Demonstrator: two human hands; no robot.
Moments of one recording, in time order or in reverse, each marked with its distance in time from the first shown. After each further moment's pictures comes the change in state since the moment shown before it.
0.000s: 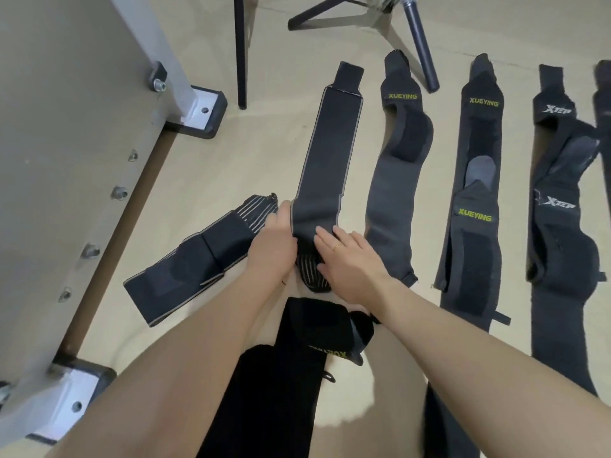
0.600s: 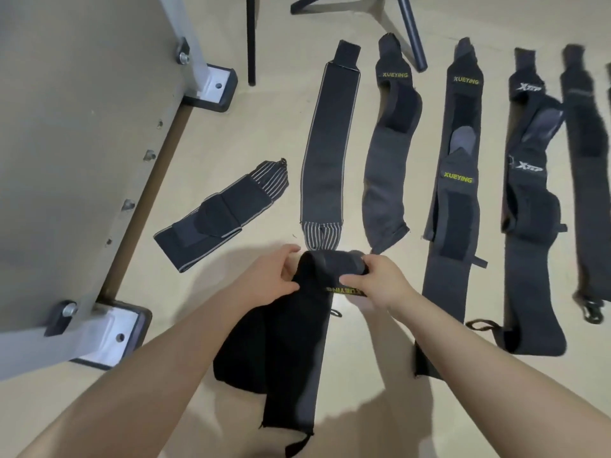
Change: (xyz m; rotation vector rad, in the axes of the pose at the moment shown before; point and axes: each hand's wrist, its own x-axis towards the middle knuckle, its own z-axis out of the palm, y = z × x) left_hand -0.119 -0.044 -0.021 -0.192 -0.459 0.073; right_hand -0.107 -0.040 0.006 1.087 -0.029 0.558
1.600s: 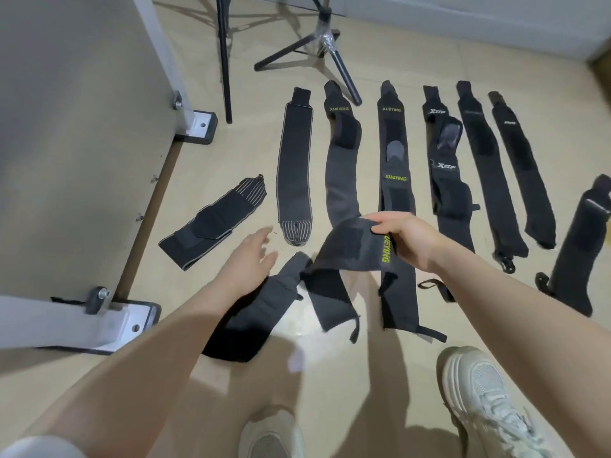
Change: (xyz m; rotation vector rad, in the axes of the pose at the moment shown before) left_hand -0.072 0.031 -0.012 0.000 0.229 0.110; right_hand -0.109 -0.035 -0.084 0.470 -0.070 -0.127
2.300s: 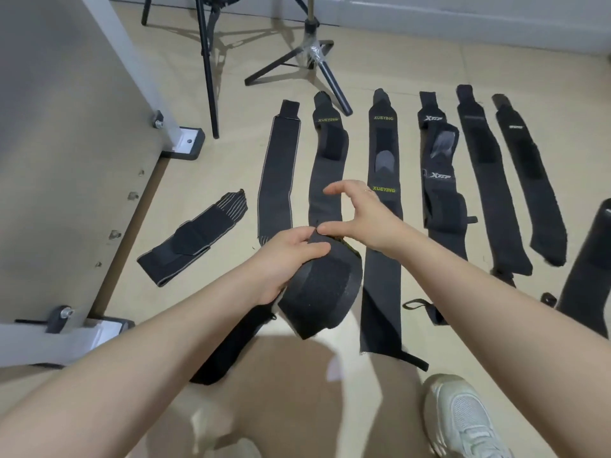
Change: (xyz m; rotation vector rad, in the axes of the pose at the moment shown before) left_hand 0.005 0.137 0.032 -0.689 -0.276 -0.088; right_hand 0.026 -0.033 -0.023 -0.669 0.067 -0.376
